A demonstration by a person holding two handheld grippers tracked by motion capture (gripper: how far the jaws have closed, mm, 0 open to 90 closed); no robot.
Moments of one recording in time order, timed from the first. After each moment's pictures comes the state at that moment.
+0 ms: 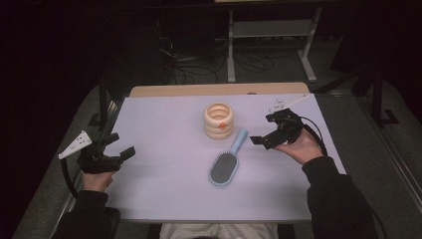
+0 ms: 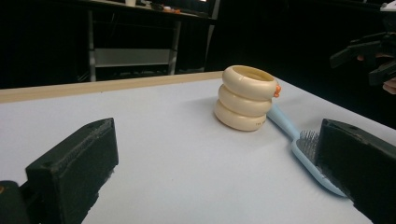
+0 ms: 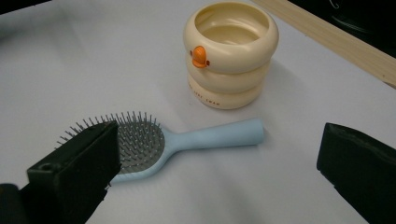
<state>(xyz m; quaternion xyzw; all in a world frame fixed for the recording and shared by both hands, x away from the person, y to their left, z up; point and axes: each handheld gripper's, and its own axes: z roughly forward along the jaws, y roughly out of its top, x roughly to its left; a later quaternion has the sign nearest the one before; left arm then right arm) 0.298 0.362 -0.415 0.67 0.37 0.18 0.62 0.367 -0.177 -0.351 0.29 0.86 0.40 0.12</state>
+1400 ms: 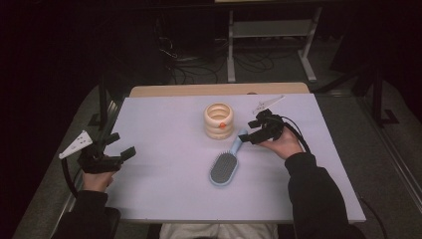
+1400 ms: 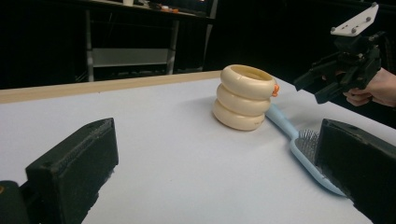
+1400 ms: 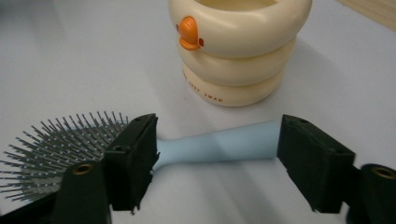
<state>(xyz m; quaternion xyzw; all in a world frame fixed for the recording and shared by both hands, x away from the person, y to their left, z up) 0.299 0.361 -0.415 0.67 0.37 0.18 0.62 0.408 -0.151 -0.396 0.29 0.88 0.38 0.08</state>
